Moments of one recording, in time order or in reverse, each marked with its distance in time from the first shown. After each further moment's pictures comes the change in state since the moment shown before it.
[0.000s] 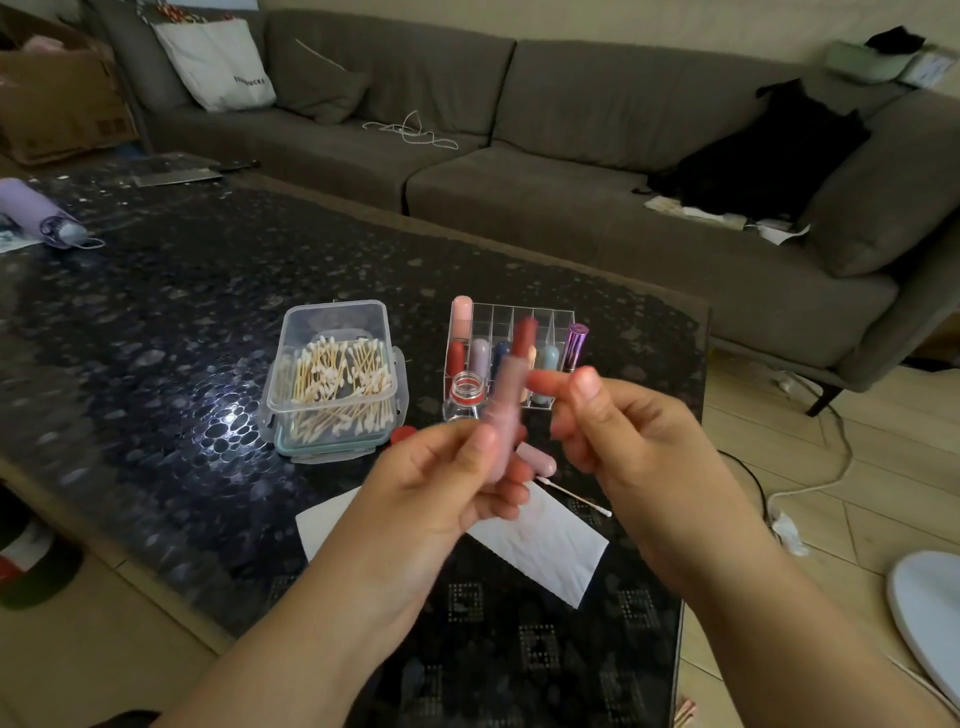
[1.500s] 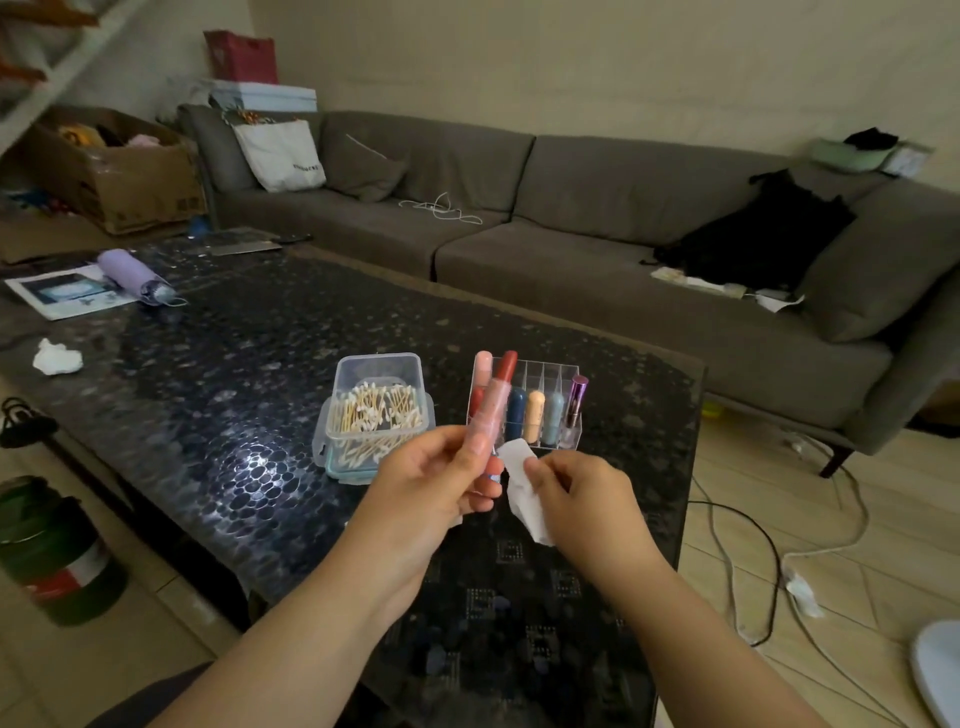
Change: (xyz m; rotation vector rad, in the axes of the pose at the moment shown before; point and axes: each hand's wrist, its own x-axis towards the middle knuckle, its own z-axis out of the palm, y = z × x) left_hand -0.021 0.024 0.002 0.095 0.190 0.043; right_hand 0.000 0.036 0.019 -0.647 0.139 0.044
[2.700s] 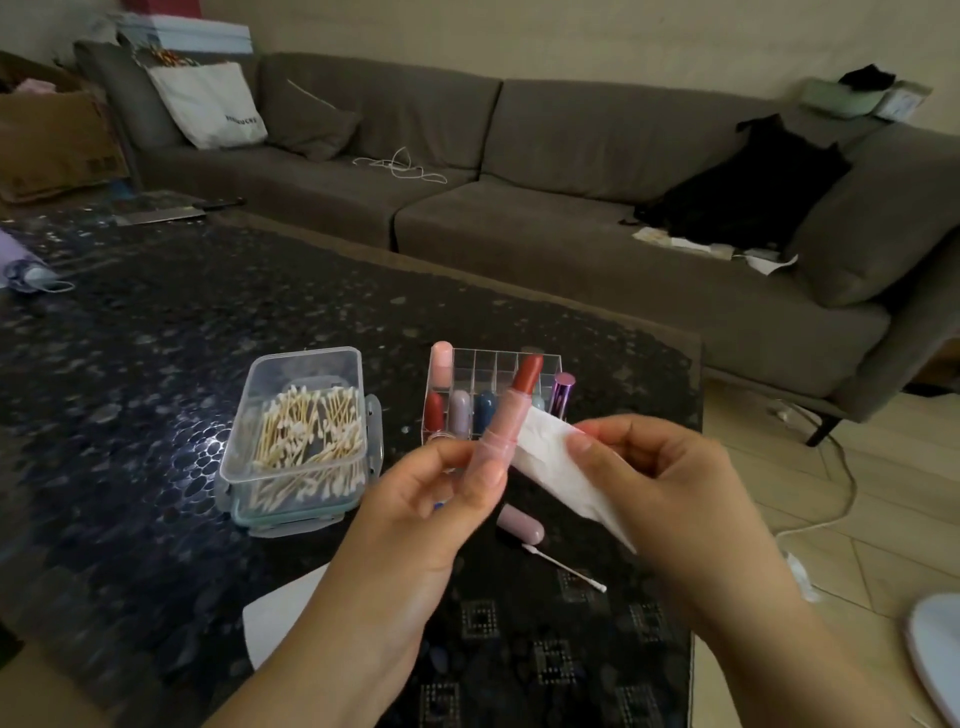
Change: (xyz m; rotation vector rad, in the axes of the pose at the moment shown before) left_hand 0.052 -0.018 0.029 -0.039 -0.047 -0.067; right_hand 0.040 0.021 -0.040 0.483 0.097 0.134
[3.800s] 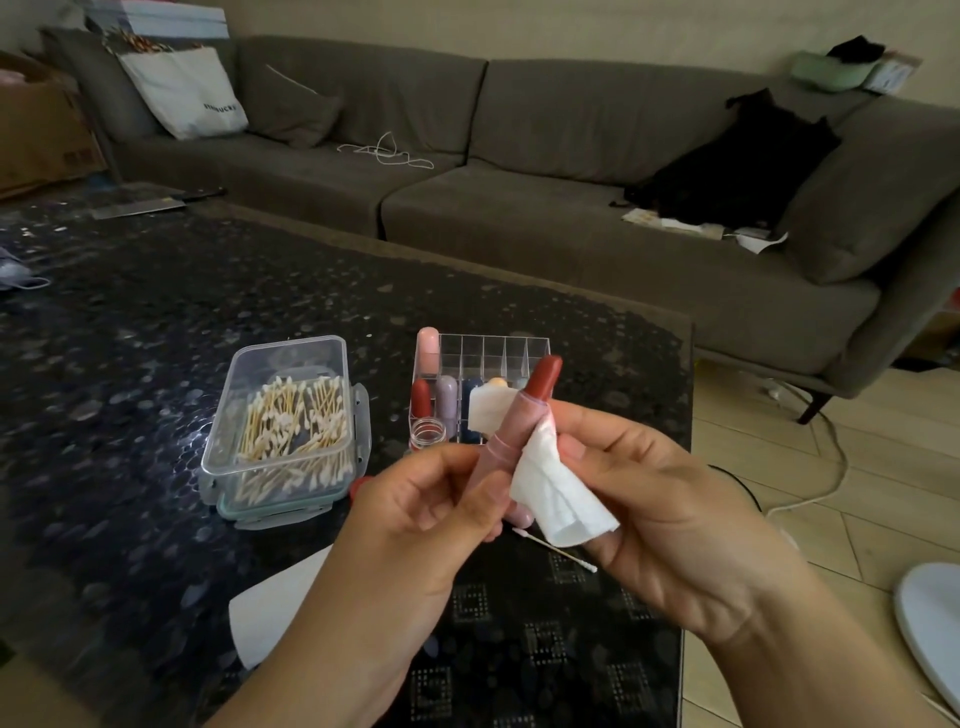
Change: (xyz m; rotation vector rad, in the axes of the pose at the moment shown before) left_hand -0.005 -0.007 -0.001 -0.002 -0.115 0.080; right_hand -0.002 -0.001 -0.006 0.870 -0.681 0.204
